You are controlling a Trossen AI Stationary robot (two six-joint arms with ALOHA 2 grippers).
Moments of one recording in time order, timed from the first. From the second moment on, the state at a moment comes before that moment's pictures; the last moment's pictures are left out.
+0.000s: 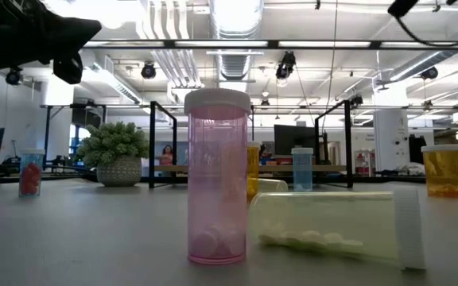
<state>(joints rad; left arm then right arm) 0.00 0.11 0.01 0.38 -0.08 -0.12 0.00 0.40 0.25 0.93 0.08 0.72</state>
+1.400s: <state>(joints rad) 0.00 0.11 0.01 0.38 -0.08 -0.12 0.02 1.19 1.20 -0.58 0.04 0.83</state>
